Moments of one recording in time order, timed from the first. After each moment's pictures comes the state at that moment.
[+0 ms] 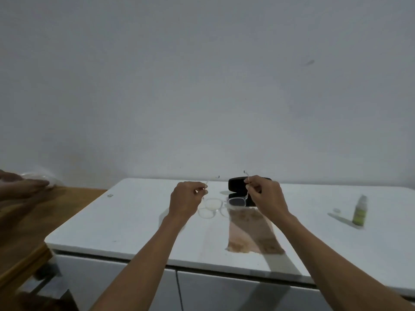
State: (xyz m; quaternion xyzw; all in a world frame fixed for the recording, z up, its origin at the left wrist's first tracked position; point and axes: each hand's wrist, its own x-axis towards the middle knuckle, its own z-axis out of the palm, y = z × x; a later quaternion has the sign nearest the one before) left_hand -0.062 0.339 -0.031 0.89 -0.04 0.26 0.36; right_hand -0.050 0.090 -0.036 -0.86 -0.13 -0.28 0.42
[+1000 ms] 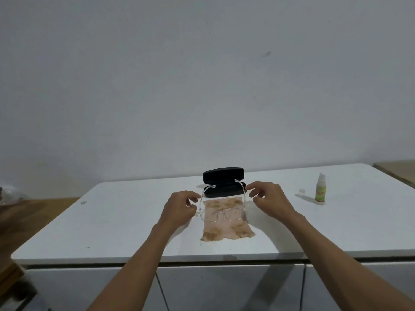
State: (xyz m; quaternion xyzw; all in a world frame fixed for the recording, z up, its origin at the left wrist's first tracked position) left_hand -0.070 0.300 -0.065 0.93 -0.11 0.14 0.32; right_hand -0.086 0.002 -0.061 -0.90 -0.07 -0.15 0.41
